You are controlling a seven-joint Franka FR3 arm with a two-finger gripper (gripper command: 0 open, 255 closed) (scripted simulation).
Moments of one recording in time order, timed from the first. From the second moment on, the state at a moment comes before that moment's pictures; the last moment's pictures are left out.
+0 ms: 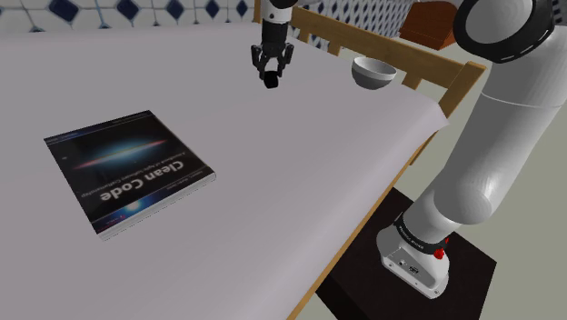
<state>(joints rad) 0.06 0.24 0.11 -1.59 -0.07 1.81 0.35</state>
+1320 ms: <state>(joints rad) 0.07 0.28 0.12 -1.28 -0.07 1.53 0.34</state>
